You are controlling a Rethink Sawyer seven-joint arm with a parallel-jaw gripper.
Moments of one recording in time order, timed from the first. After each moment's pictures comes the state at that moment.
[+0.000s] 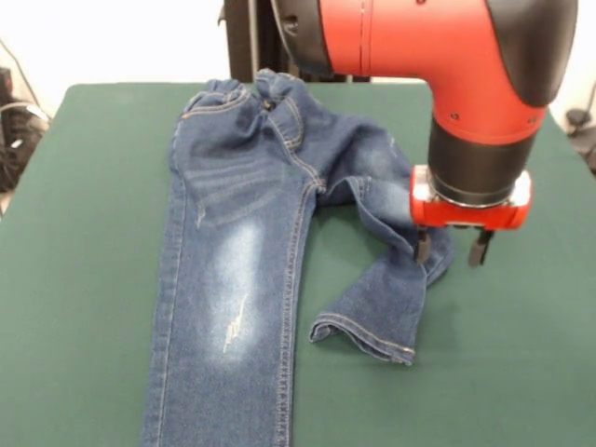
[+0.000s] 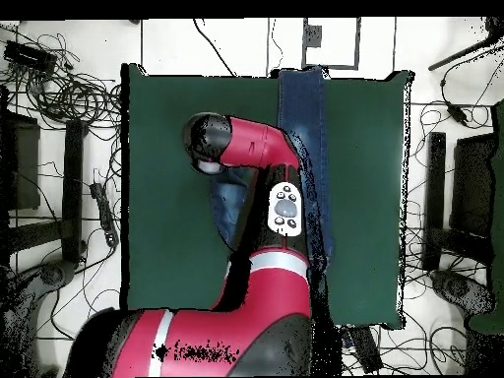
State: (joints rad) arm 0.03 -0.23 -0.11 1.09 0.21 0.84 1.74
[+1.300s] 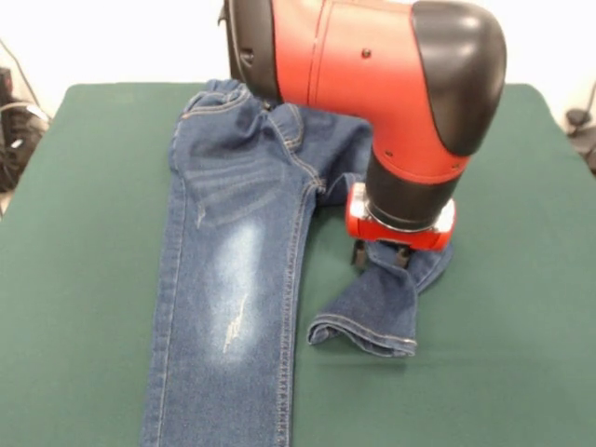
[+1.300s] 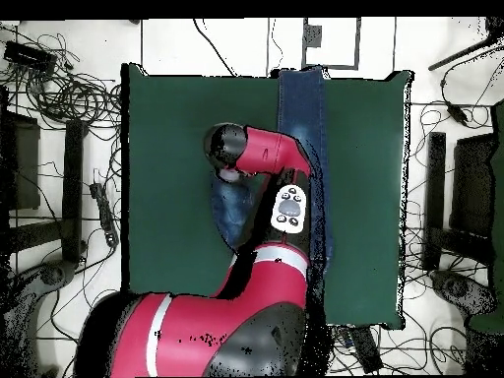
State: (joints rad) arm 0.03 -0.13 -0.23 1.05 0.22 0.86 1.74
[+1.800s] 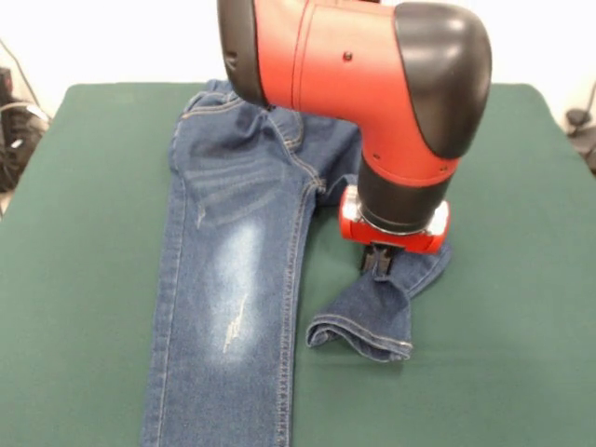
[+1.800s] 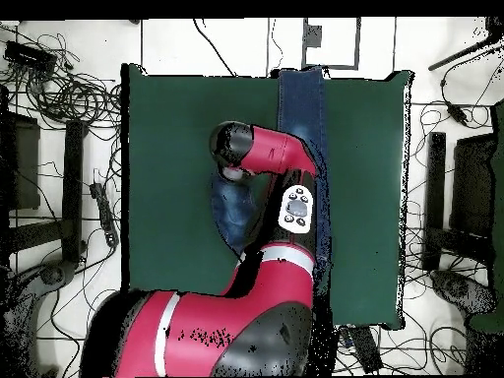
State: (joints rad) arm 0.02 -0.13 -0.22 1.05 0.24 0.86 1.74
